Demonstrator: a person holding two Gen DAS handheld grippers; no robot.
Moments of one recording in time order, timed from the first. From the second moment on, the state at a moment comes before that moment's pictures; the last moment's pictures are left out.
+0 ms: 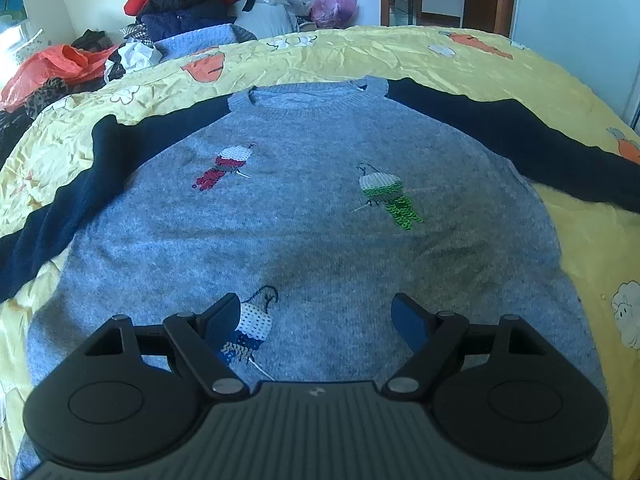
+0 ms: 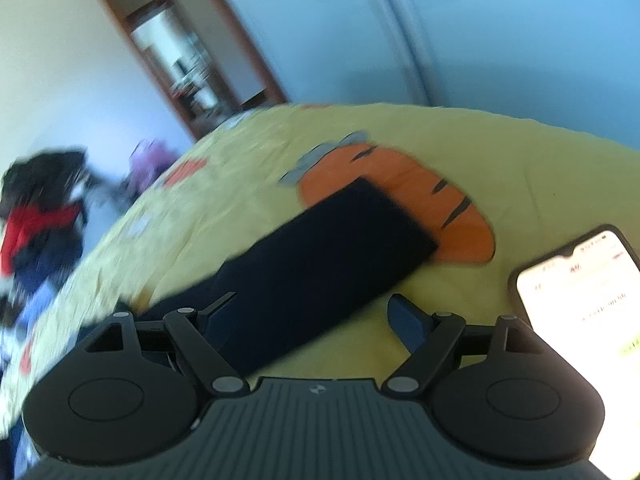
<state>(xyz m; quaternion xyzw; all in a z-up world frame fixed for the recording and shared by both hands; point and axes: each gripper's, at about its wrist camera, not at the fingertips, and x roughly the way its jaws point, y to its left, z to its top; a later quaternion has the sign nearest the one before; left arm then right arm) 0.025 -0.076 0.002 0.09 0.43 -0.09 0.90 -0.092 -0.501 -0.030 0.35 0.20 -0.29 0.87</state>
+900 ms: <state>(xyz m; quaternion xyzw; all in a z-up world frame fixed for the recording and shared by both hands) 0.054 -0.006 0.016 0.04 0.42 -0.02 0.91 0.016 -0.439 0.057 0.15 0.15 -0.25 0.94</state>
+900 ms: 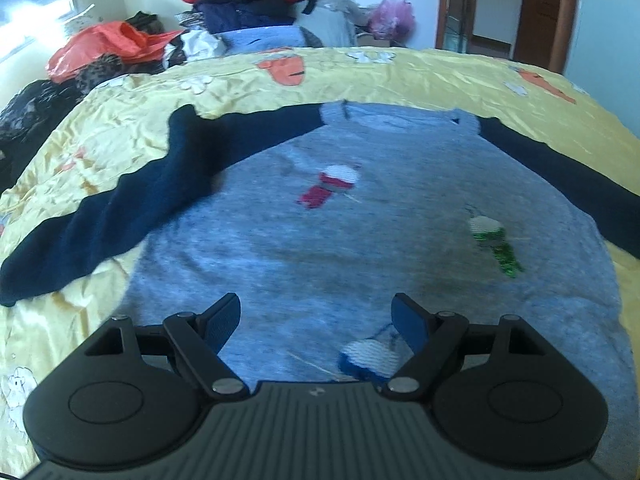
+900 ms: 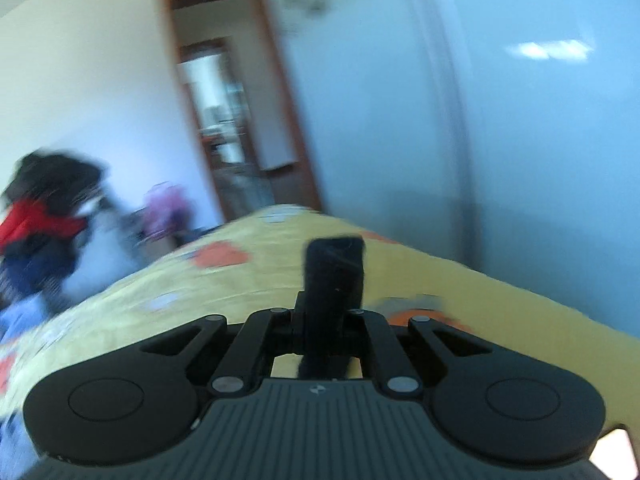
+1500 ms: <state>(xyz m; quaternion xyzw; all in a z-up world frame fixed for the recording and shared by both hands) 0.054 0.039 0.007 0.03 0.42 0.02 0.90 0.094 -0.230 0.050 0.08 0.25 -0.06 0.96</state>
